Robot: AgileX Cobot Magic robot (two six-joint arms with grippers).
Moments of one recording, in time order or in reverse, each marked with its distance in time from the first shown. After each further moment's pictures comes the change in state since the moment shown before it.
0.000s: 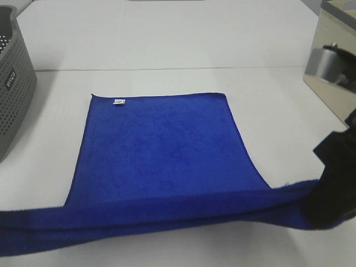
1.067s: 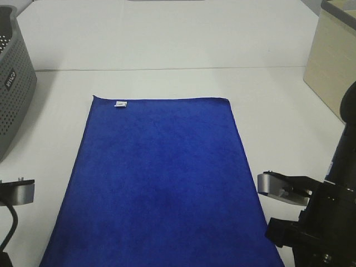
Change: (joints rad) left arm 0.005 0.473 0.132 -0.071 -0.003 0.018; right arm -0.001 0.532 0.156 0.089 -0.006 -0.115
